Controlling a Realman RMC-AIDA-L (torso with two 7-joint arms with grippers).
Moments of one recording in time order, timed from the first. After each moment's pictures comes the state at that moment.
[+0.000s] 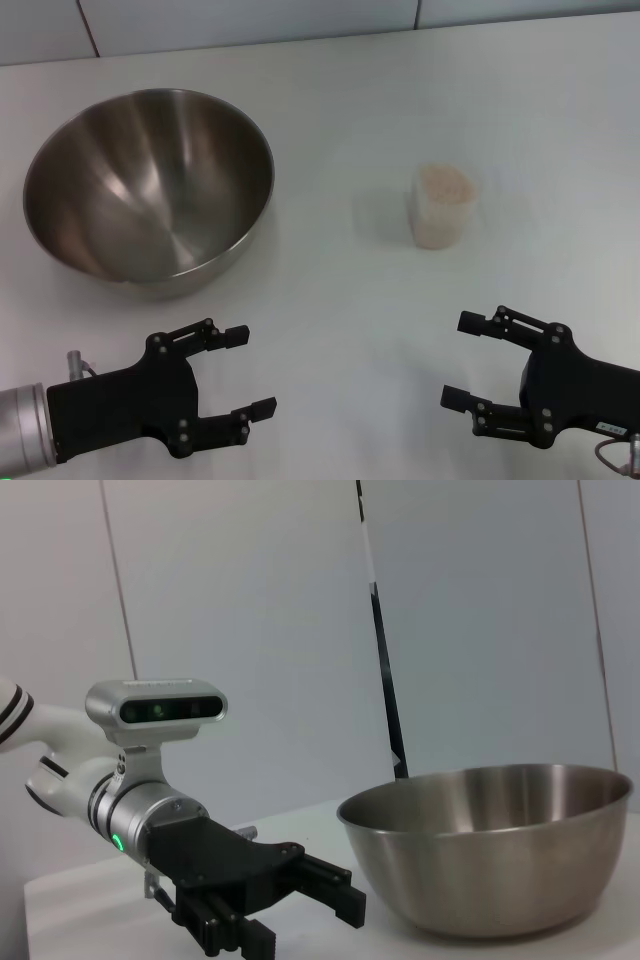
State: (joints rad) left arm -0.34 -2.06 1.14 0.39 1.64 1.55 -0.81; right arm 0.31 1.95 -1.49 0.08 -1.01 -1.73 0.49
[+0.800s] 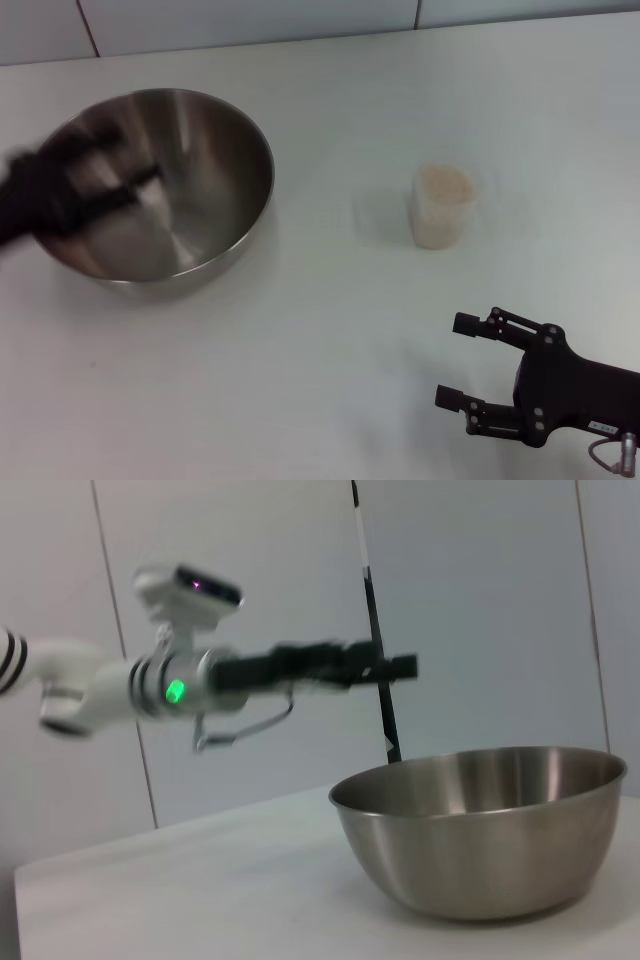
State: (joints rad) left arm -0.32 -2.07 0.88 0.79 1.51 1.50 -1.40; right arm 0.32 1.96 -1.49 0.08 -1.01 -1.70 0.49
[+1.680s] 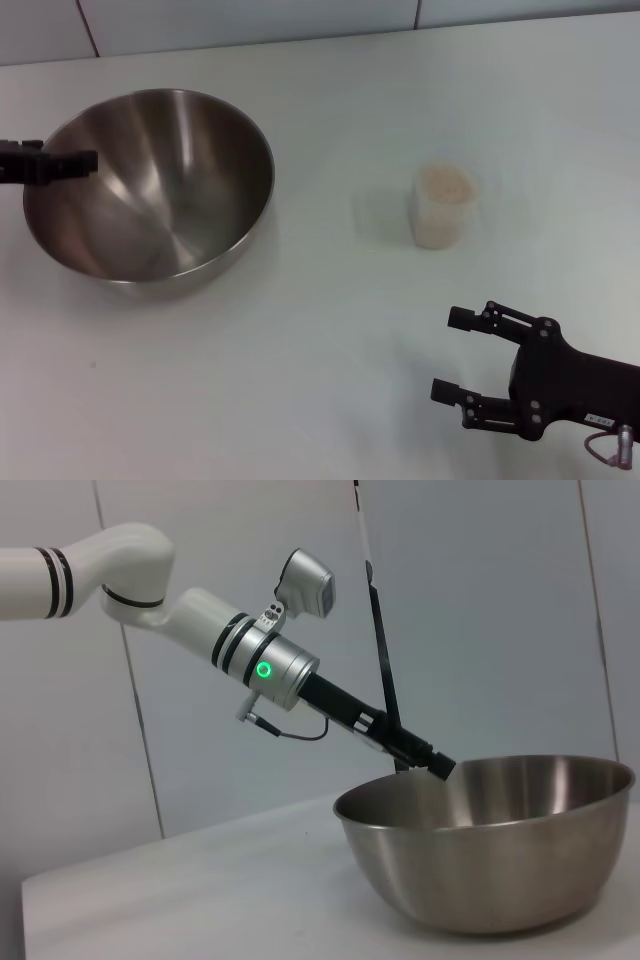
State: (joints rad) left arm -0.44 -2.06 1.03 1.15 2.26 1.14 -2.25; right arm 0.33 1.96 -1.49 0.08 -1.01 -1.71 0.51
